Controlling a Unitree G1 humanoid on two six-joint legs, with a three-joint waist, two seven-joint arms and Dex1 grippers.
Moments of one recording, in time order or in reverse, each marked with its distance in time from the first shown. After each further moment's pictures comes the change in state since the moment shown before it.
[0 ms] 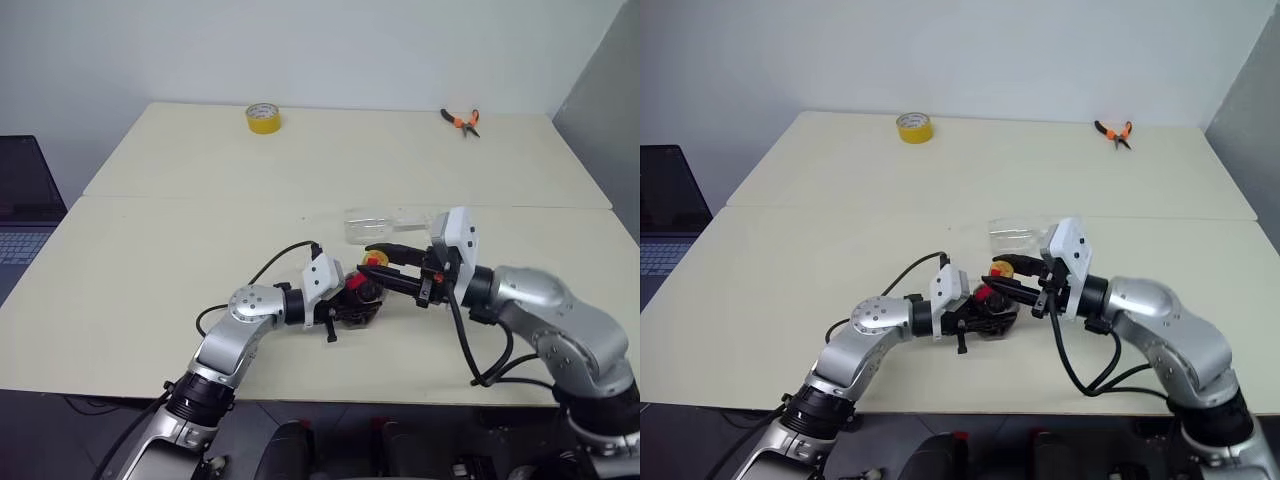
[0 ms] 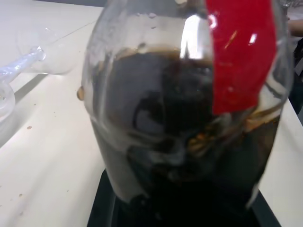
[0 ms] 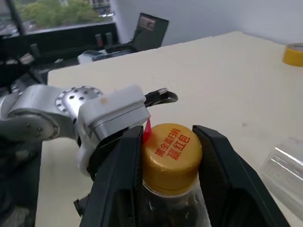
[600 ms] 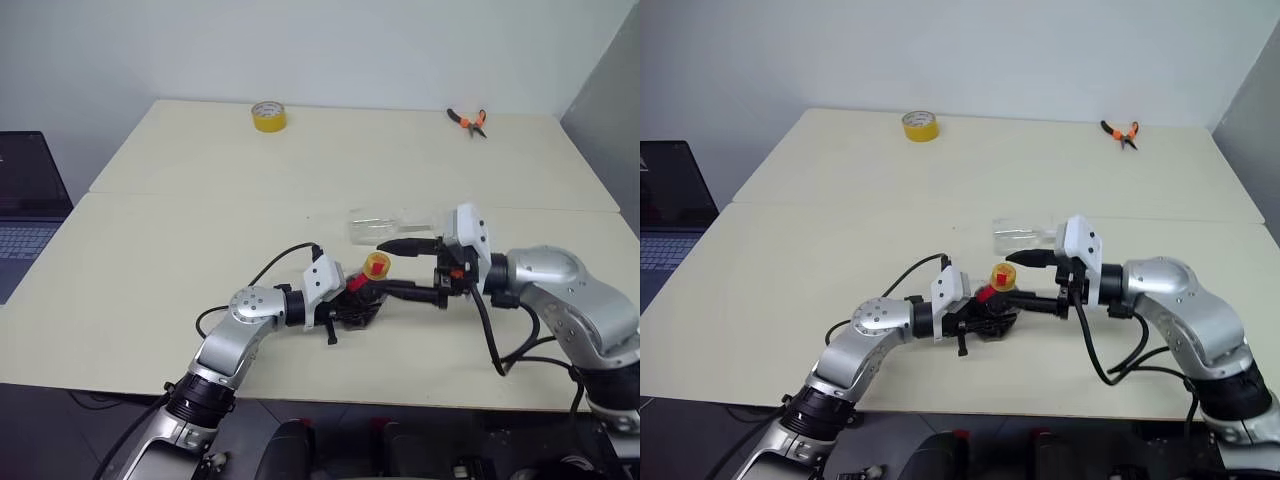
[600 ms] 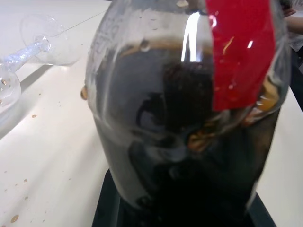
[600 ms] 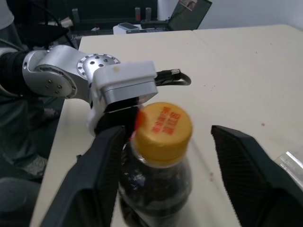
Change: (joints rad) left arm 0.006 -0.007 0.001 0.000 0.007 0.008 0.013; right arm 0.066 -0.021 -0.073 -0.057 0.040 0.064 0.017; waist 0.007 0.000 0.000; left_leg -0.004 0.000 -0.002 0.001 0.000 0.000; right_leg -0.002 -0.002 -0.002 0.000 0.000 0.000
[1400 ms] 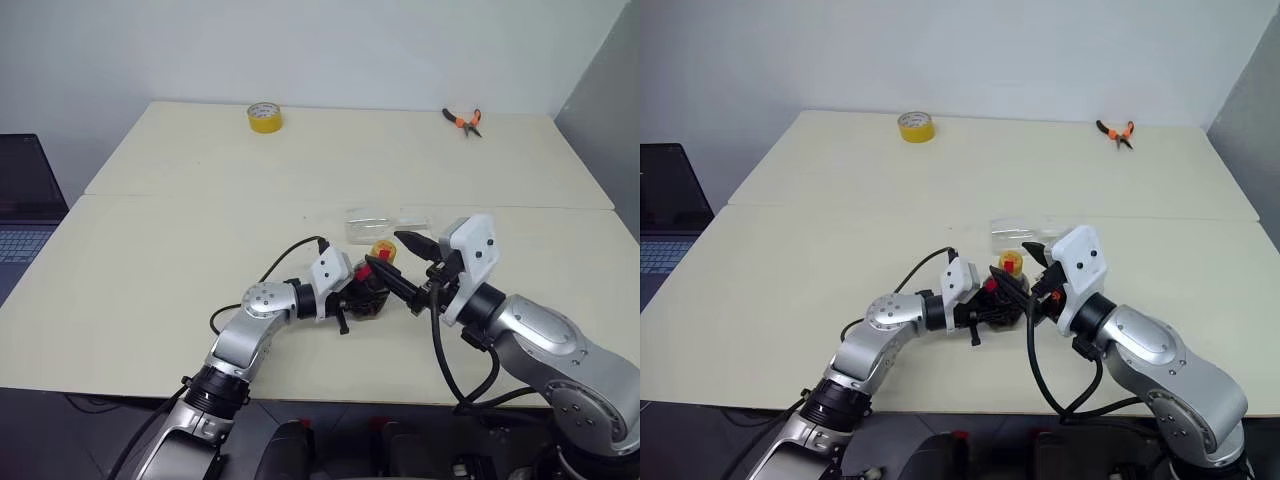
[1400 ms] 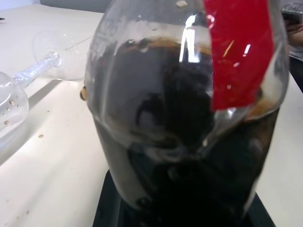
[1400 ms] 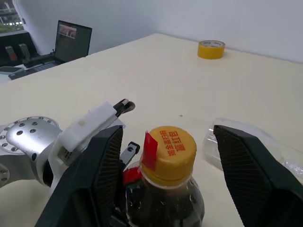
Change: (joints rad) left arm -0.043 -0.076 0.001 0.088 0.018 -0.044 0.046; right arm 0.123 0.267 -0.036 -0.377 0.017 0.307 -0.709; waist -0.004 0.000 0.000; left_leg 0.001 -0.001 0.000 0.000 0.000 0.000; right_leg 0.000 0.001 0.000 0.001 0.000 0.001
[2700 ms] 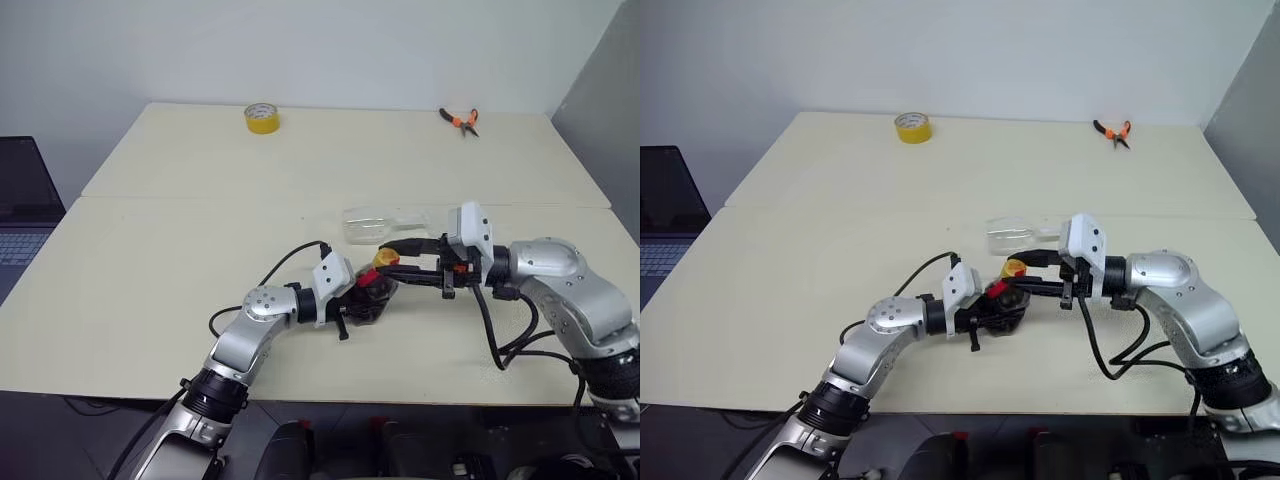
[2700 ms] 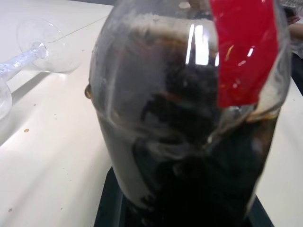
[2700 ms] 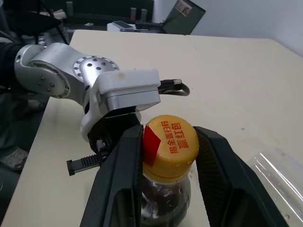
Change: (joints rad) left arm 0.014 0.021 -0.019 -0.027 0.004 0.031 0.000; right arm -0.249 -0.314 0.141 0.650 -0.131 -0.593 0.893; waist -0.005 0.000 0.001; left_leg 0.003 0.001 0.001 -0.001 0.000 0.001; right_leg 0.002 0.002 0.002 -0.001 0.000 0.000
